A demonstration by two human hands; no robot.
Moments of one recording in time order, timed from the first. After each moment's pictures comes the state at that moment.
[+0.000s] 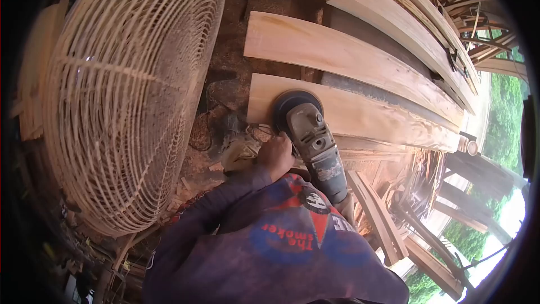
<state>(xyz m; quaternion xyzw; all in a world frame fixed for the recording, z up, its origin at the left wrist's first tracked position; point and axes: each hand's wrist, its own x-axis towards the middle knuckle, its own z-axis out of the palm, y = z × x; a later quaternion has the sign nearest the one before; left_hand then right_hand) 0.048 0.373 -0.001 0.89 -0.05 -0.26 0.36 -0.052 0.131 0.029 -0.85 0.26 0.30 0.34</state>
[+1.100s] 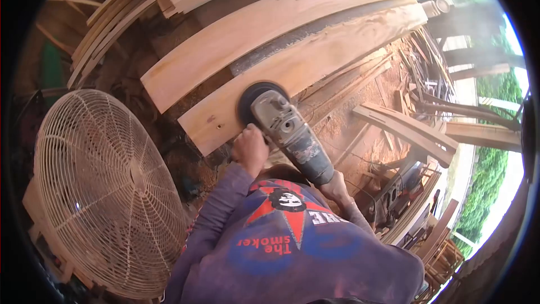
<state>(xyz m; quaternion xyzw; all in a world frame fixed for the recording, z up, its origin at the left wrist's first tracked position) 0.074 0.305 0.006 0.92 -0.24 -0.27 0.15 -0.217 0.139 0.002 -0.80 0.40 0.21 0.39</state>
